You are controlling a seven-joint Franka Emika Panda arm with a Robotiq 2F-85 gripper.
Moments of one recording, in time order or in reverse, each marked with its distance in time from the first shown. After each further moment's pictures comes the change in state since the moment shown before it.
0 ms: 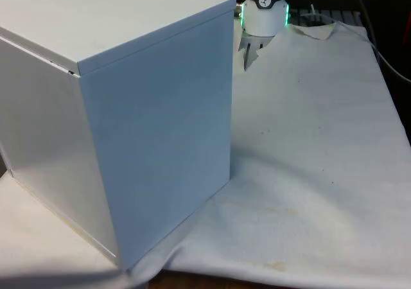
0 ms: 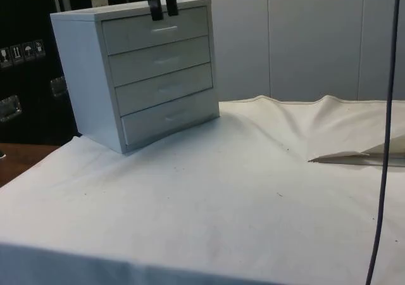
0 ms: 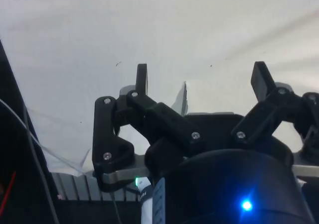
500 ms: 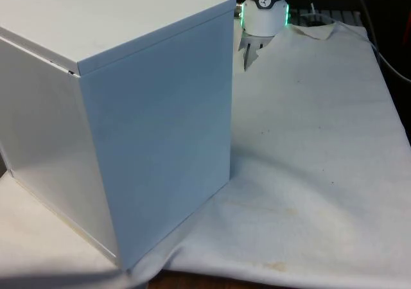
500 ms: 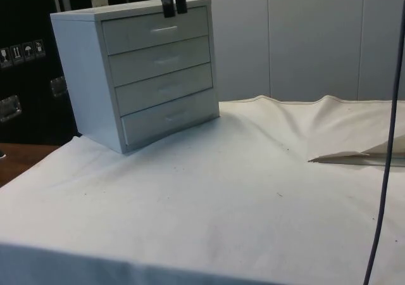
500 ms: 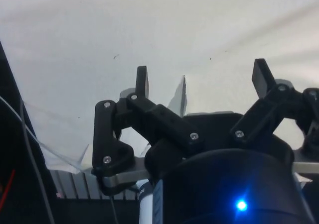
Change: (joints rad) arm -0.001 -0.070 -0.011 -0.077 -0.015 0.020 -0.058
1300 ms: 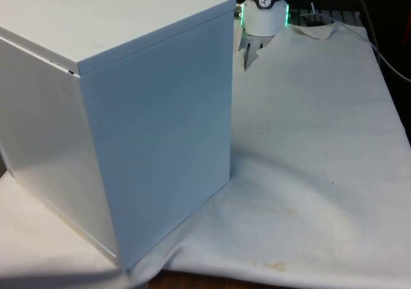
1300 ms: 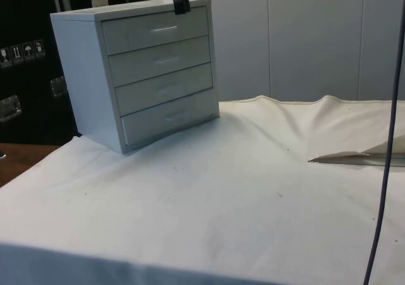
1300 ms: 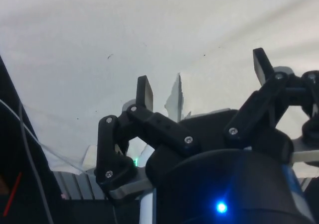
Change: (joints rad) arm 0.000 -0.014 -0.044 -0.012 0.000 0.000 -0.201
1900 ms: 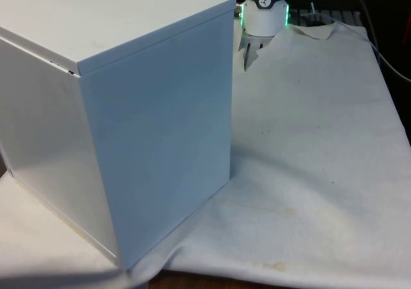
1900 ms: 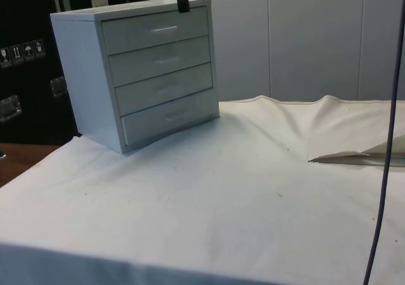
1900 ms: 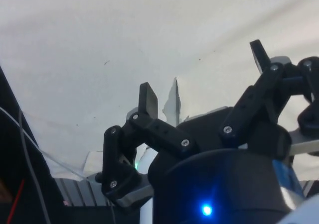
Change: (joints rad) arm -0.001 0.000 -0.024 0.000 0.000 0.019 -0.152
